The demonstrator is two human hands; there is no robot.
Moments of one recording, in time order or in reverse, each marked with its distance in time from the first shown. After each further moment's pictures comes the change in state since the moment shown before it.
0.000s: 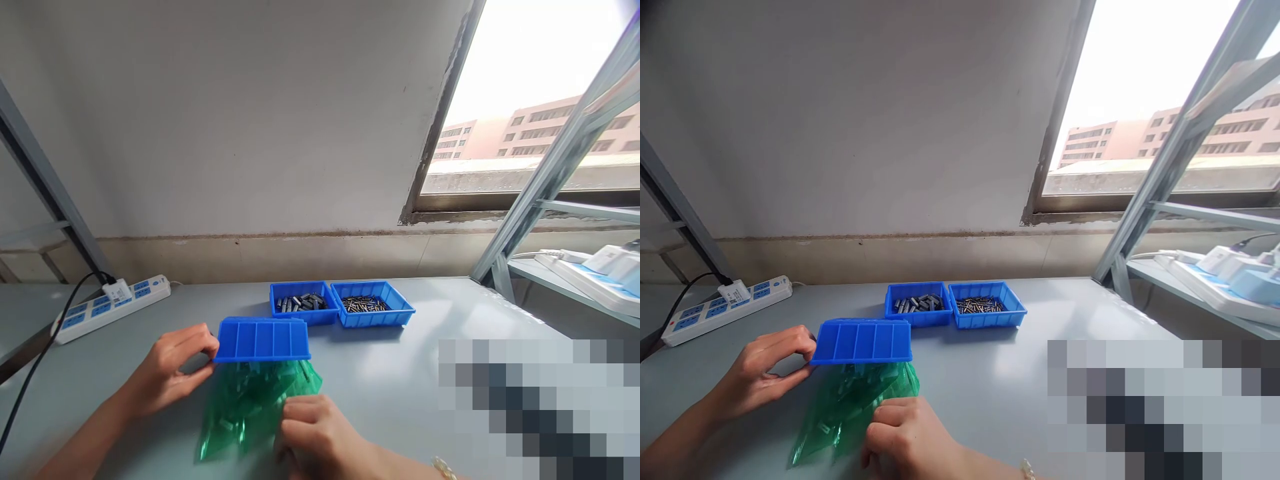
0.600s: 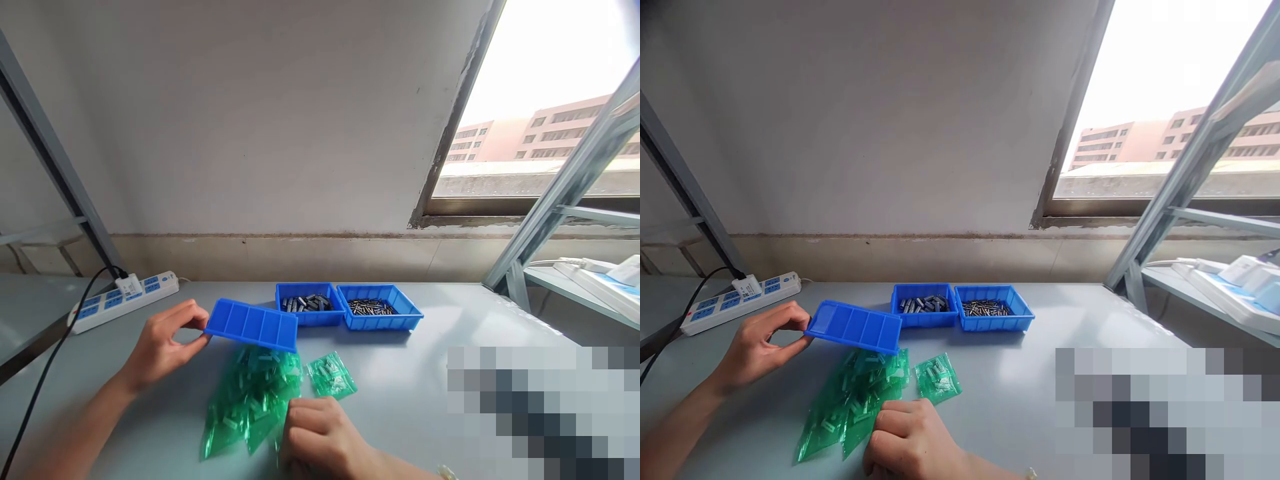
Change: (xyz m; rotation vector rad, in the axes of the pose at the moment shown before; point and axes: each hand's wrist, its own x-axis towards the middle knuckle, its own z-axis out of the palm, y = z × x) left_hand 0.005 -0.008 -0.014 -0.037 0.194 -0.255; right_hand 0.002 -0.006 -0.005 -0.023 0.068 -0.145
